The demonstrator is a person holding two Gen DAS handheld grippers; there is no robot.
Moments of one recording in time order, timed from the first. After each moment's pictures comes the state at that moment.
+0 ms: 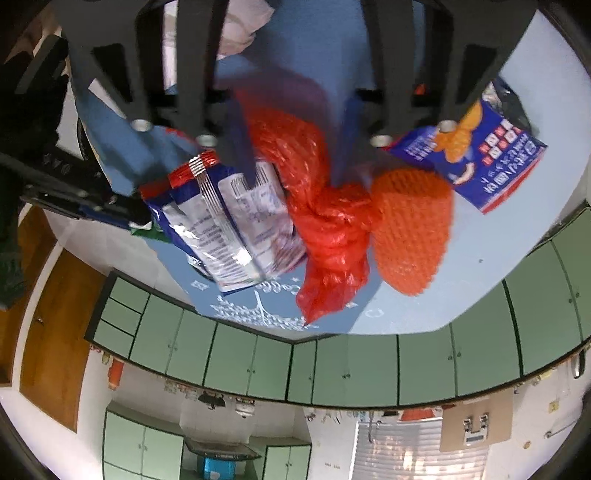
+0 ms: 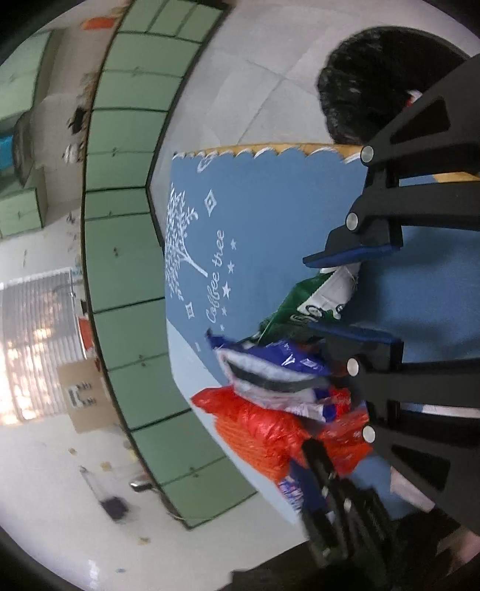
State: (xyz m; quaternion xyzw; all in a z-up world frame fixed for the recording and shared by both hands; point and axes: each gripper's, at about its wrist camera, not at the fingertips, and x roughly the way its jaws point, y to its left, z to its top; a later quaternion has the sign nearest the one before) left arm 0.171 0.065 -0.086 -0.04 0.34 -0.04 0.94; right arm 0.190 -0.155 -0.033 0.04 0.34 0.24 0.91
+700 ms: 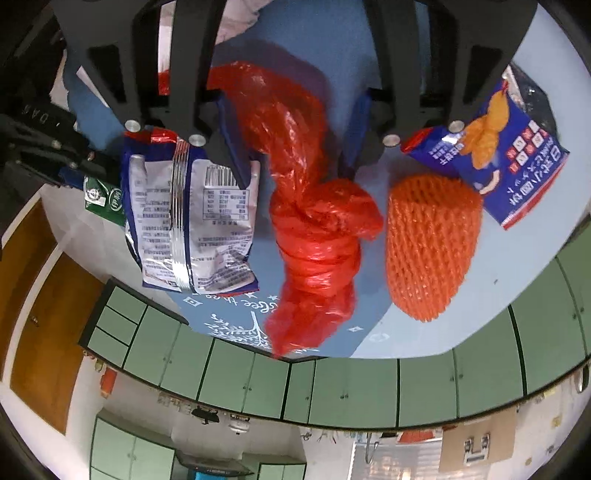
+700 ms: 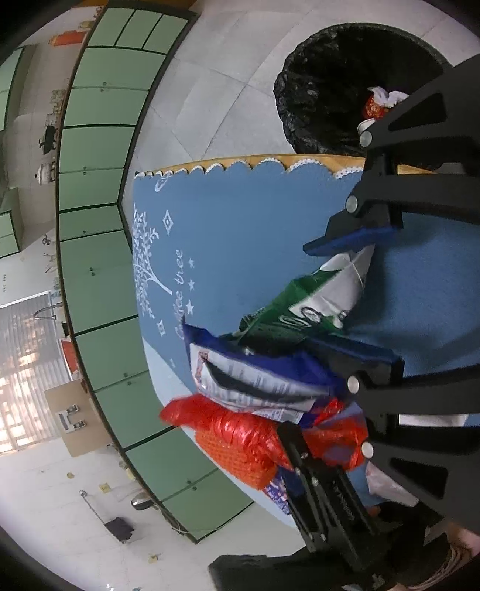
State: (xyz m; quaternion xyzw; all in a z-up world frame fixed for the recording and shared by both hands) left arm 0.195 0.062 -0.100 -0.06 0.38 -0.04 0.92; right arm 0.182 -0.157 -0.051 0.04 0.39 0.21 0.89
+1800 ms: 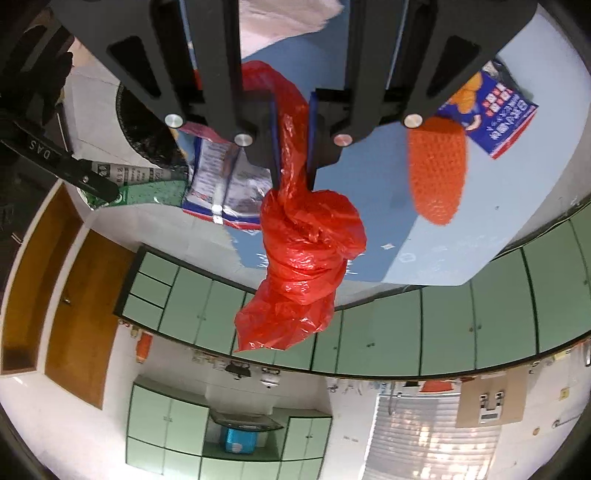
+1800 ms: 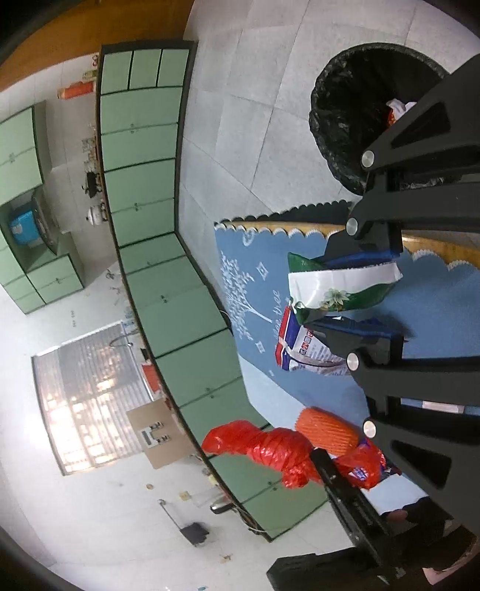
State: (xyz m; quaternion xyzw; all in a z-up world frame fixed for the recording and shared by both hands) left arm 0.157 0.028 -0.021 -0.06 0.28 -0.09 0.95; right arm 0.146 -0.237 0.025 0.14 0.27 0.17 0.94
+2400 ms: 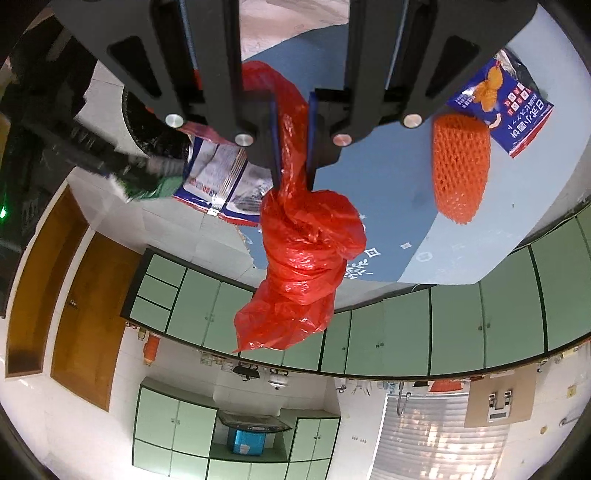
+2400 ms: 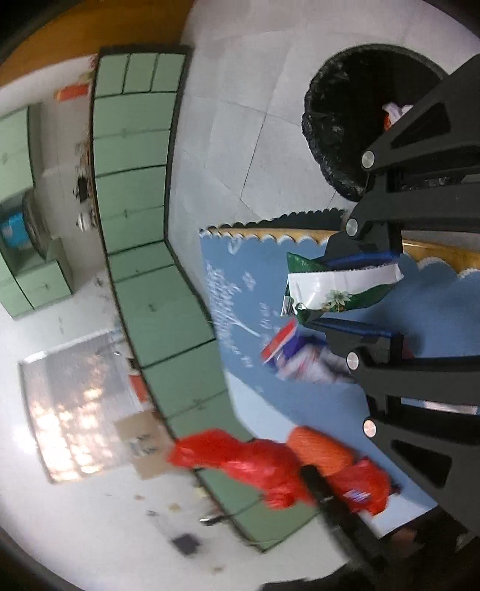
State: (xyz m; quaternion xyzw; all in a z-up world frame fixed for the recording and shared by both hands) left arm 0.160 0.015 -0.030 -0.06 0.28 -0.10 0.95; right arm 0.168 -0.232 0.006 0.14 0.29 0.15 0.93
